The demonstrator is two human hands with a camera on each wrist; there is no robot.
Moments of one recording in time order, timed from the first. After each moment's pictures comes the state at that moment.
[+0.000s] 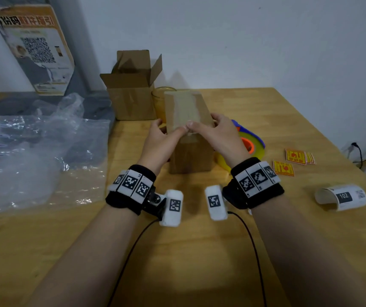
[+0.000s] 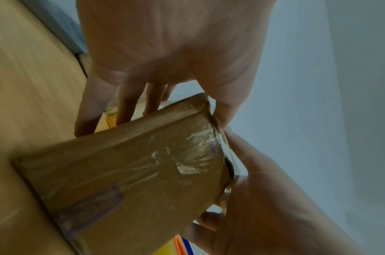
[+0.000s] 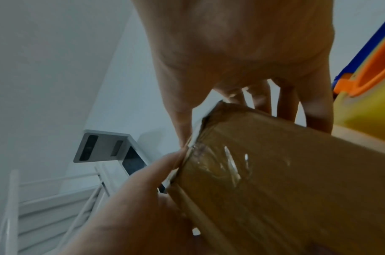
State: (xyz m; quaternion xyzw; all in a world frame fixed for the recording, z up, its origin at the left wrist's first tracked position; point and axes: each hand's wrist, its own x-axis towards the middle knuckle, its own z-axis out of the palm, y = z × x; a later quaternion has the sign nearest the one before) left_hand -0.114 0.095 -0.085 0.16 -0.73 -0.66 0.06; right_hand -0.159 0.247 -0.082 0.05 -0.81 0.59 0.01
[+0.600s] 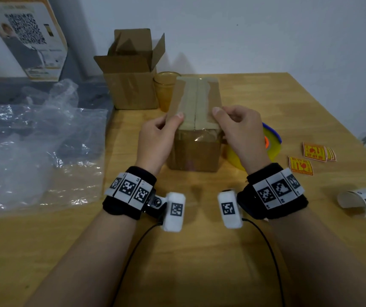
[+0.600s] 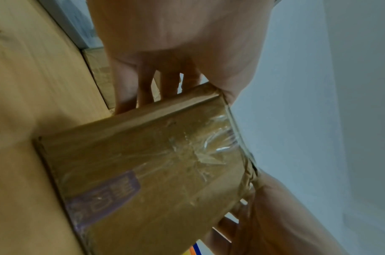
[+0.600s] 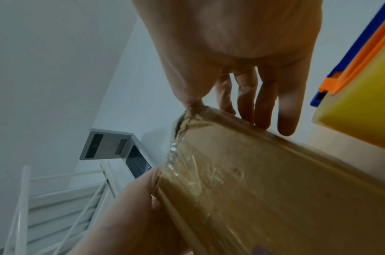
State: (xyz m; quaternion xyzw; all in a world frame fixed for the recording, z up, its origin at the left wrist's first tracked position) left_hand -0.119 0.085 -0.102 0.11 -0.73 -0.66 0.15; right_hand -0.163 0.257 -0.098 0.03 -0.80 0.59 0.13
